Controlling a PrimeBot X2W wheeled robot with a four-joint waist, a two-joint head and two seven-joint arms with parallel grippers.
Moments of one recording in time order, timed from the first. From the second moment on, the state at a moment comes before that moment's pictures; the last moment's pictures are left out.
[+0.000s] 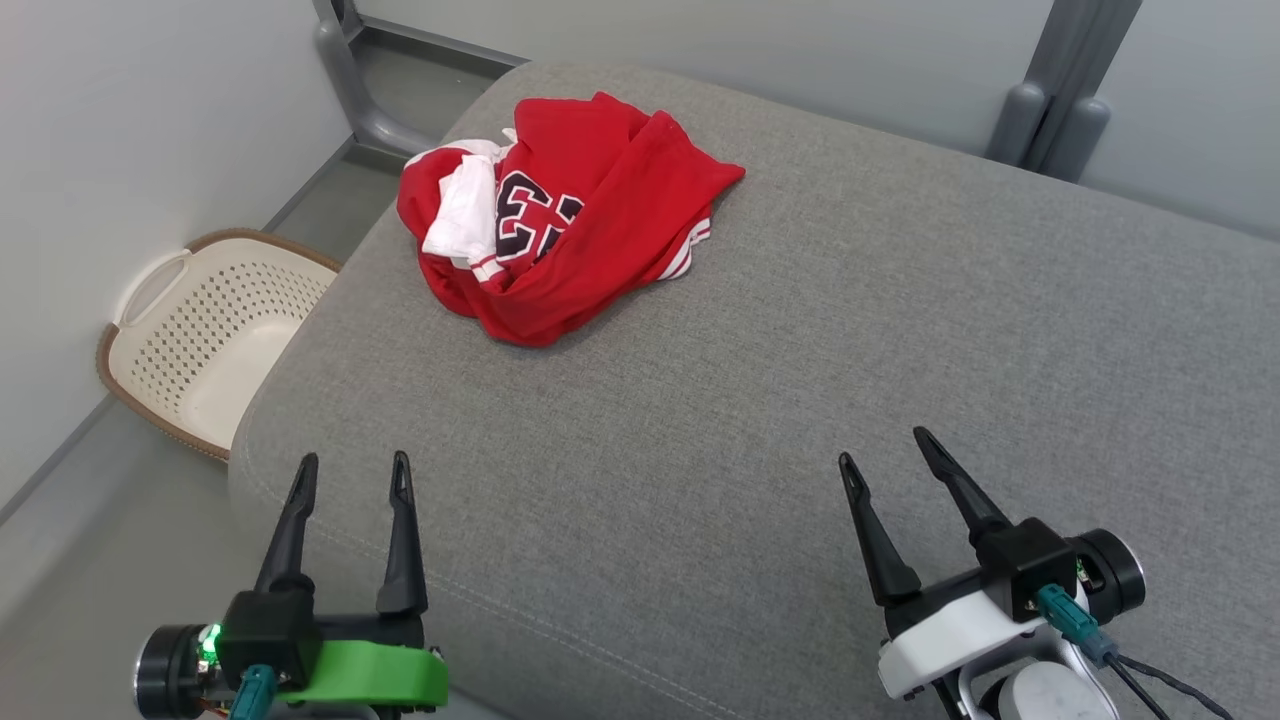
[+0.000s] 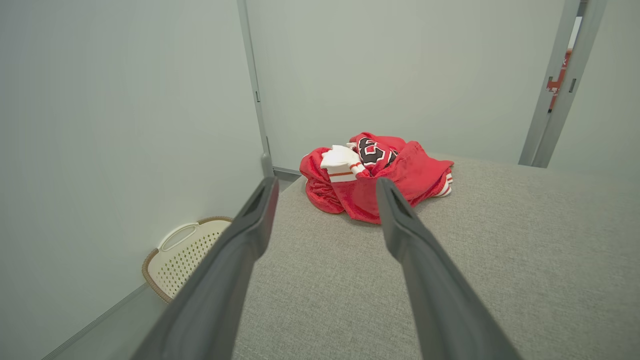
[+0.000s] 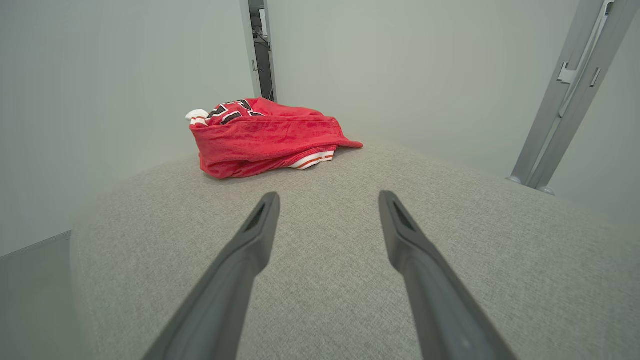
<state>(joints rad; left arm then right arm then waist) 0.03 0.05 -0.12 0.04 -0.10 0.03 -0.26 -0.05 -0.05 0.18 0.16 0.00 0.13 -0.26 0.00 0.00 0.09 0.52</state>
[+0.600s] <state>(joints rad) -0.65 0.14 -0.05 0.41 -0.26 -0.13 -0.22 -0.20 -0.20 0.16 0.11 -0.07 0.13 -0.26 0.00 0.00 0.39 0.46</state>
